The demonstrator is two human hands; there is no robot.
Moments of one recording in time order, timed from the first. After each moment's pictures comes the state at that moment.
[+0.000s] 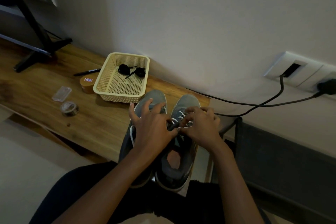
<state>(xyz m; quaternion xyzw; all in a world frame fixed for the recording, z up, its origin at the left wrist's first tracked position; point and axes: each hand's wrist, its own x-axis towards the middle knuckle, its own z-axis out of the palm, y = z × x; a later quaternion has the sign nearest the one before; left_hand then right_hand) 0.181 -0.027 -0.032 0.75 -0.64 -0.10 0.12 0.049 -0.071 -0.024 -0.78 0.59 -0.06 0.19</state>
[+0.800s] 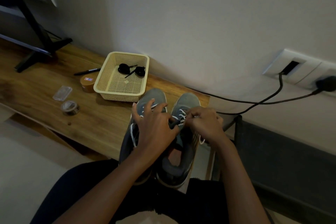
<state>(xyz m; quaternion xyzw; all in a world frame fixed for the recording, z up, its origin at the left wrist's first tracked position) 0.175 -0.028 -0.038 0.75 -0.63 -0.11 0.16 0.044 -0.078 -0.032 -0.70 0.61 -0.17 0.33</state>
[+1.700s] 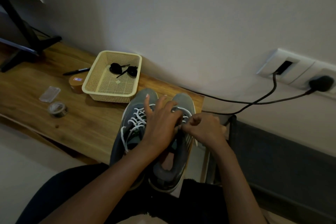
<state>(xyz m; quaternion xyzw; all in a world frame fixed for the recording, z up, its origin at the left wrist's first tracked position) 0.157 -0.051 -0.044 0.65 -0.75 -0.03 0.16 0.026 -0.073 -0.029 -0.67 0.68 -0.12 0.28</state>
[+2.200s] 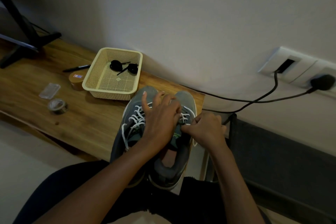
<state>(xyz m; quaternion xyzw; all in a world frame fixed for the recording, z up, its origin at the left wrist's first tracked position) 0.157 -0.057 -0.058 0.67 -0.69 -0.02 0.28 0.032 -0.067 -0.029 -0.65 0.71 -0.10 0.24</state>
